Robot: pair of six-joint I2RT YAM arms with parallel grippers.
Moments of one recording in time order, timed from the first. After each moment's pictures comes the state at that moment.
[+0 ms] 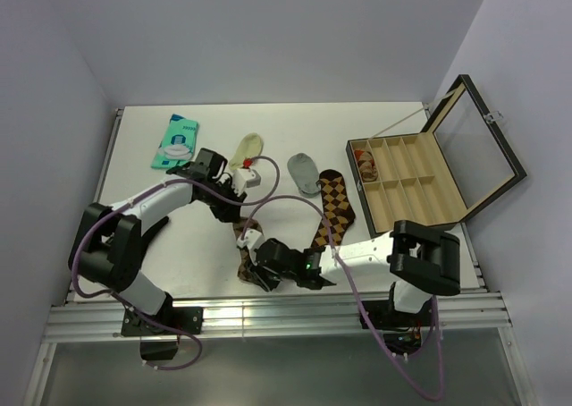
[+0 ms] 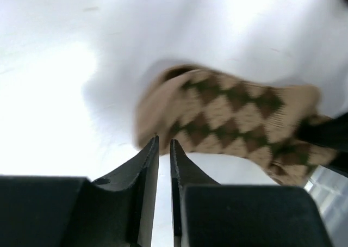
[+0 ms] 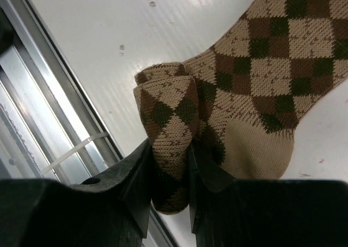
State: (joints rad) left arm -0.42 1.59 1.01 -0.61 0.53 0.50; right arm 1.31 1.61 0.71 0.16 0.11 0.32
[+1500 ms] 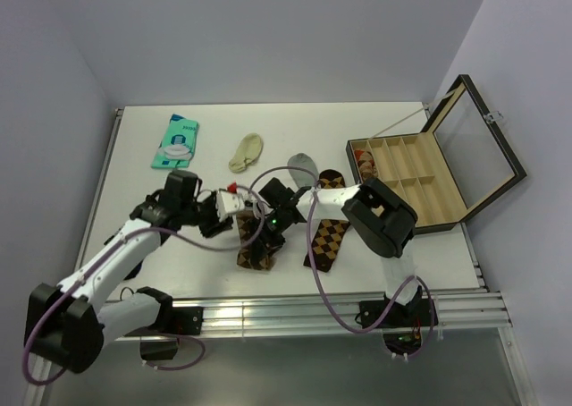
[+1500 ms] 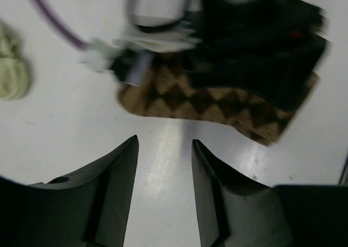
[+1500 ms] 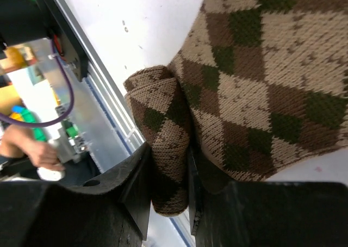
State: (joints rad) left arm -0.35 1.14 0.79 -0.46 0.55 0.73; right arm 0.85 1.97 1.13 -0.29 -0.76 0.44
